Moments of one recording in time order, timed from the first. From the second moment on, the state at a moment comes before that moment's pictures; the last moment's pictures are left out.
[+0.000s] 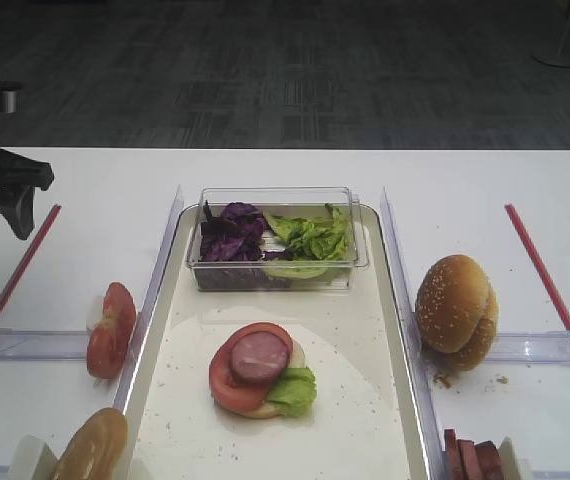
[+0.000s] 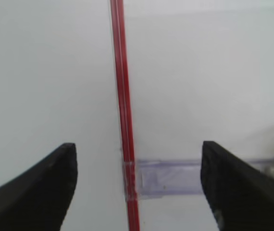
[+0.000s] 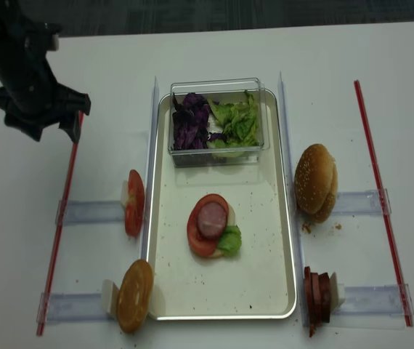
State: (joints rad) left arm 0.00 1.87 -1.42 0.07 1.09 -0.01; right arm -0.02 -0.02 -0.48 0.01 1.13 0.03
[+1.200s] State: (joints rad) left arm -0.10 2.08 -1.75 0.05 1.17 0.02; right arm -0.02 -0.02 -0.48 0.01 1.13 0.03
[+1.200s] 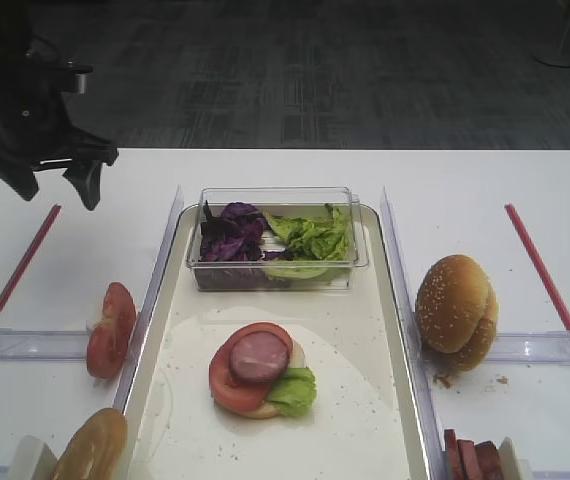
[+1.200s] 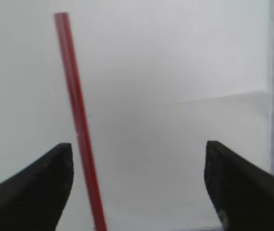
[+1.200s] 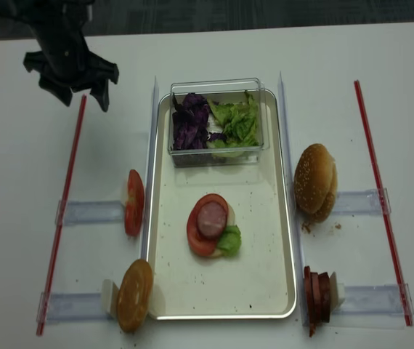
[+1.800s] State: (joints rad) left arm -0.41 2.08 -1.80 -0.01 1.11 0.02; right arm -0.02 -0.02 -0.48 0.01 1.13 0.03
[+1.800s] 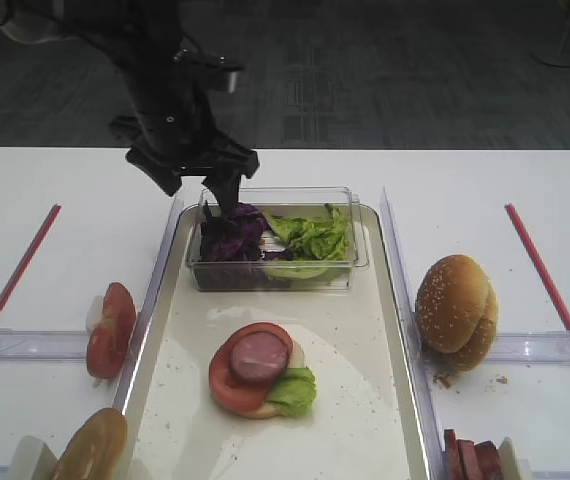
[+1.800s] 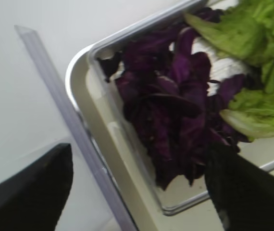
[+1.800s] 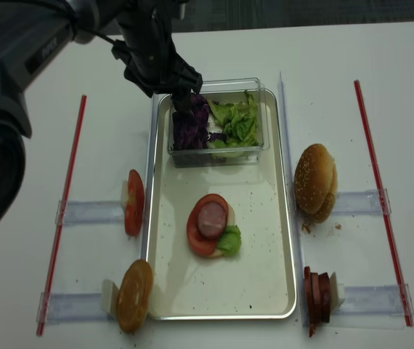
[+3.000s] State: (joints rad) left arm -0.50 2.19 -1.81 -0.03 1.07 0.02; right arm -0.02 -0.02 -0.48 0.01 1.13 0.03
